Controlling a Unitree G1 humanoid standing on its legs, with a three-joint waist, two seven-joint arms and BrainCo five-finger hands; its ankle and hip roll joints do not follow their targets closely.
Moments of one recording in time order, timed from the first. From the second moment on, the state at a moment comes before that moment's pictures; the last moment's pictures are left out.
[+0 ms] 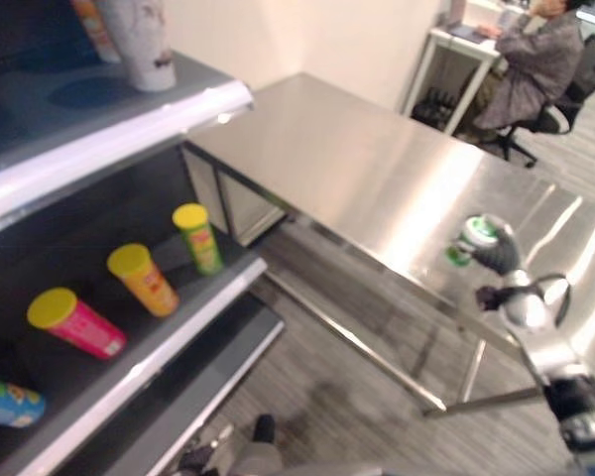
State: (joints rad) left arm 0.11 0.21 0.00 1.16 -0.40 -0.11 0.07; right arm -0.08 -0.60 -0.01 0.02 -0.02 -0.13 -0.27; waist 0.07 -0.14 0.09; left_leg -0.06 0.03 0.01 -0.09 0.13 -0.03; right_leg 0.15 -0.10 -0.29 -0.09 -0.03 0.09
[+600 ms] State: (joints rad) left arm 0.09 0.20 0.03 1.16 -0.39 -0.15 0.05; right arm 0.04 -0.52 0.01 -0.18 0.02 -0.22 -0.16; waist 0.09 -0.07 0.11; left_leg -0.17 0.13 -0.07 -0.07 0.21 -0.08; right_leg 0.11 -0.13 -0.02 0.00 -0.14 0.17
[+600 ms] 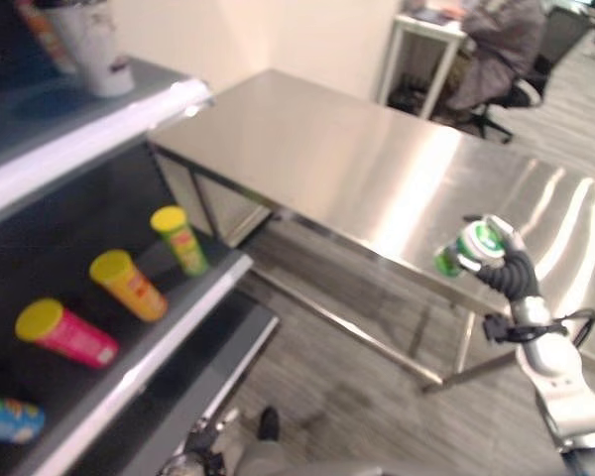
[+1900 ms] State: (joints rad) left arm 0.09 0.18 0.08 1.31 -0.41 -0.13 0.03; right arm 0.11 -0.47 0.14 -0.32 0.20 -0.24 -0.04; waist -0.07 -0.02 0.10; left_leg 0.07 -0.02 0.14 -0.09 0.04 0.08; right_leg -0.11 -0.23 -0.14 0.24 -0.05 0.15
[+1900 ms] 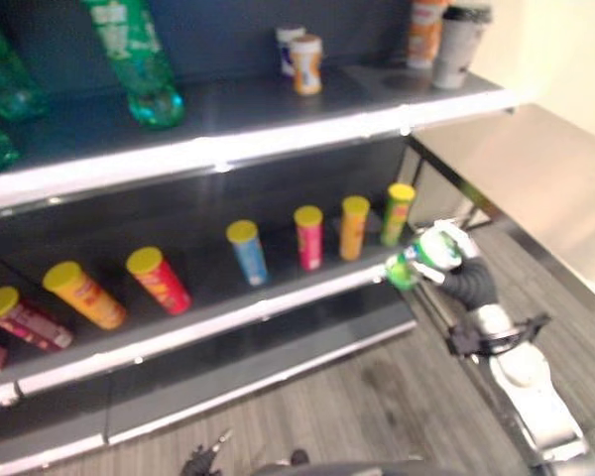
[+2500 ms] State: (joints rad) left arm 0.14 0.16 0.02 1.24 -0.33 -0.13 0.00; right arm 0.07 -0.56 0.15 -0.43 0.11 -0.26 -0.03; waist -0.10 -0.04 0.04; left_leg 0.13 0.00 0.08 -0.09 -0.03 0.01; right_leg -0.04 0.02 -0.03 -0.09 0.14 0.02
